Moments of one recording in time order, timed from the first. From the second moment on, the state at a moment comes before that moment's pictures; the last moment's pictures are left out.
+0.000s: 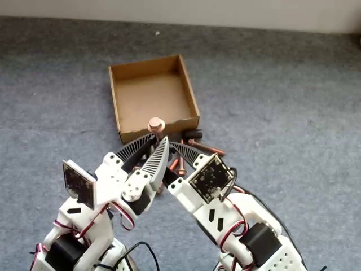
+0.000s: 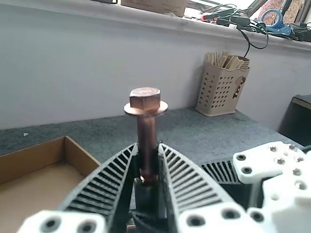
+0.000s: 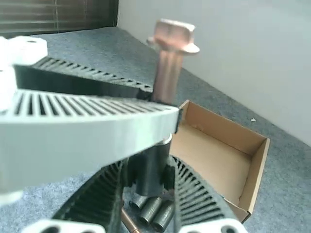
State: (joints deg) left arm 30.1 -104.1 70.9 42.4 16.1; right arm -46.8 -86.8 67.0 38.8 12.7
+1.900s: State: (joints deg) left arm -14.6 -104.1 93.6 56.3 -4.4; right arm -31.6 -13.1 25.5 27.3 12.9
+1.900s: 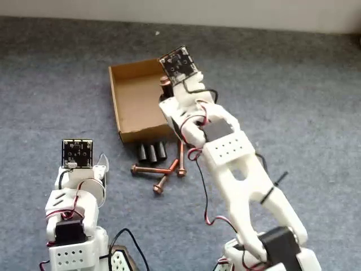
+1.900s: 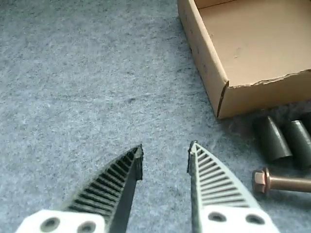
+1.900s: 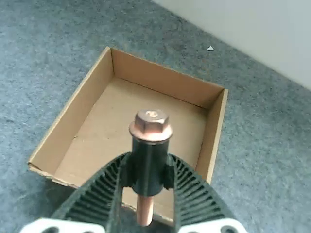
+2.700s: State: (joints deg) left arm -14.6 -104.1 93.6 56.3 -4.4; right arm -29.0 3.3 21.8 23.5 12.9
